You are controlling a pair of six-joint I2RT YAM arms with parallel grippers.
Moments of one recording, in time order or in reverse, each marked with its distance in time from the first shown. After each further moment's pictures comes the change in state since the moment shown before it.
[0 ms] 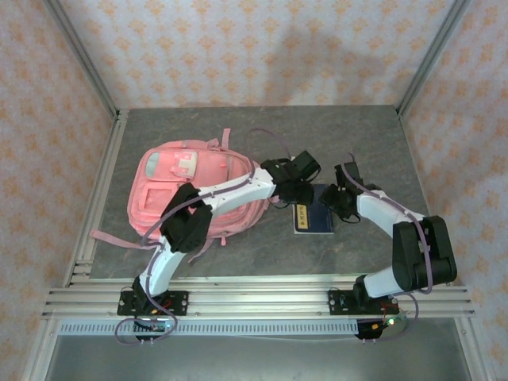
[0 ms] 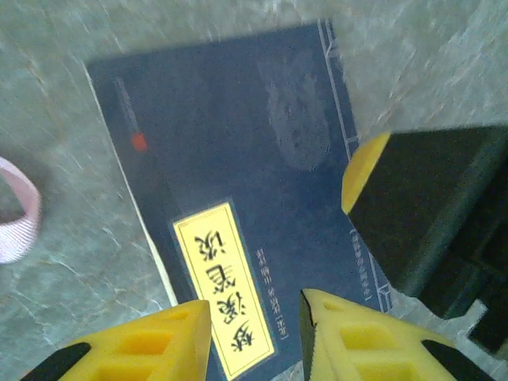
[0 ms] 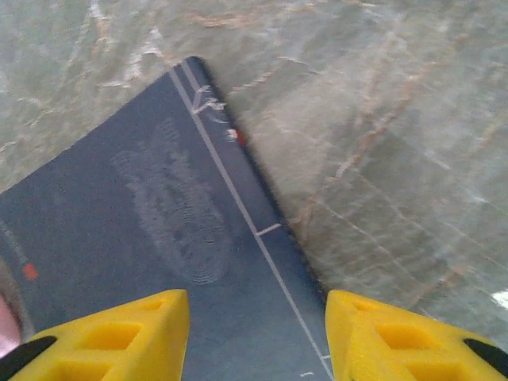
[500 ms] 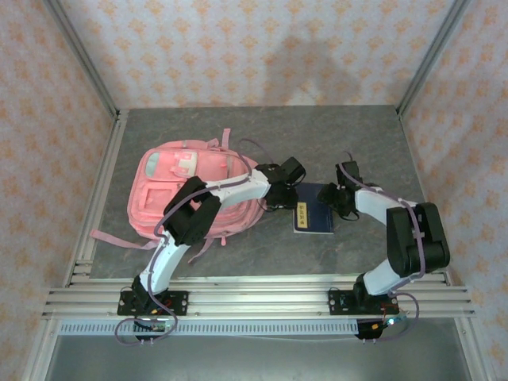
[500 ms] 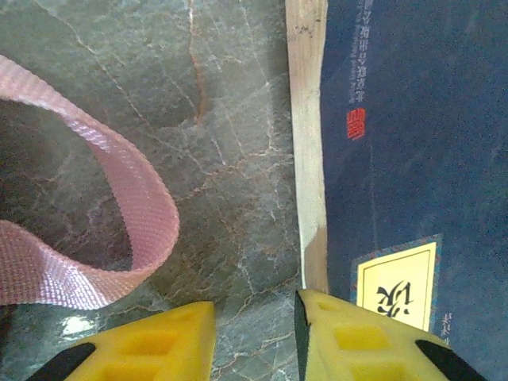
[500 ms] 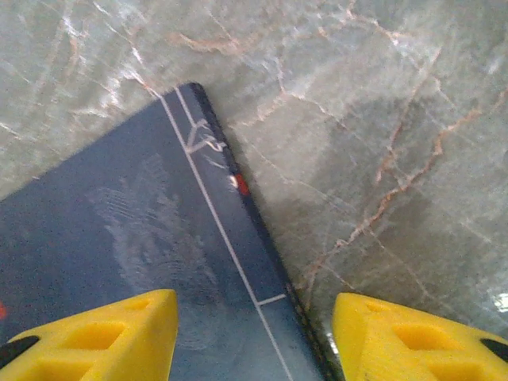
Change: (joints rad) left arm 0.079 0.053 -0.129 0.072 0.045 -0.054; right arm -0.036 0.114 0.010 0.093 -0.042 -0.039
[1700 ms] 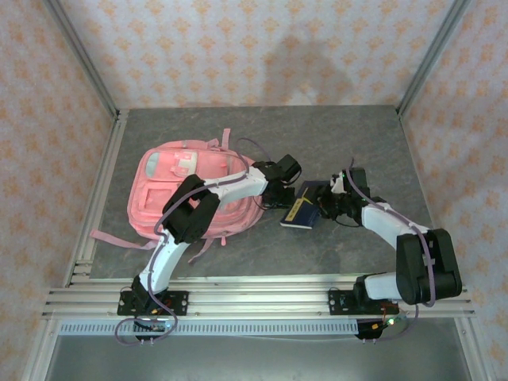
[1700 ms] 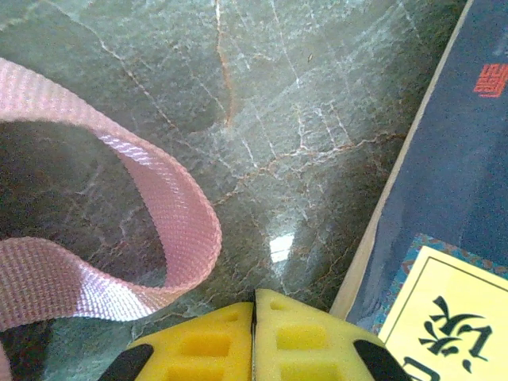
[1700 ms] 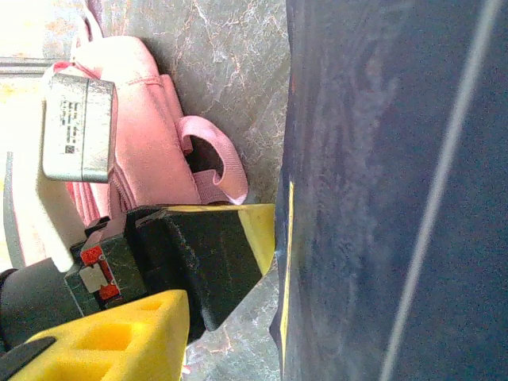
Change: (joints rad) left arm 0.026 0.008 0.000 -0.024 0.052 0.076; right arm 0.003 -0.206 -0.149 0.171 -0.516 0.163
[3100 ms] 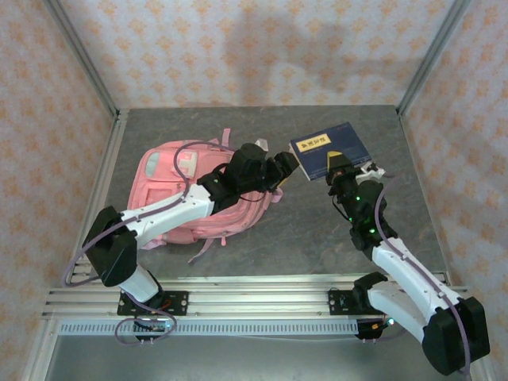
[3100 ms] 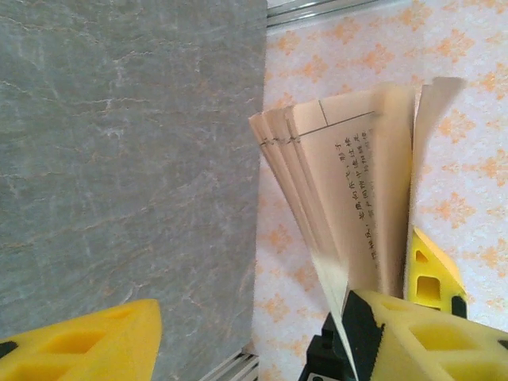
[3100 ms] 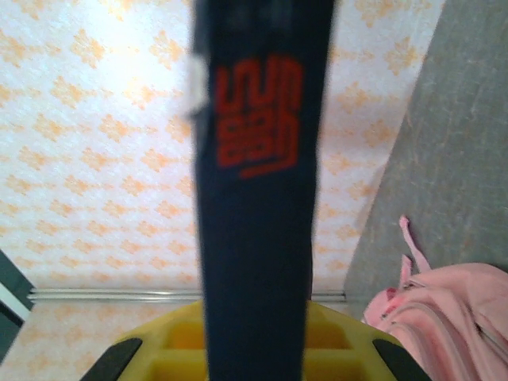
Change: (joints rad) left arm -0.018 -0.666 -0.508 0.681 -0.023 -0.601; right arm 0.215 -0.474 -0.130 0.576 0.697 0.696
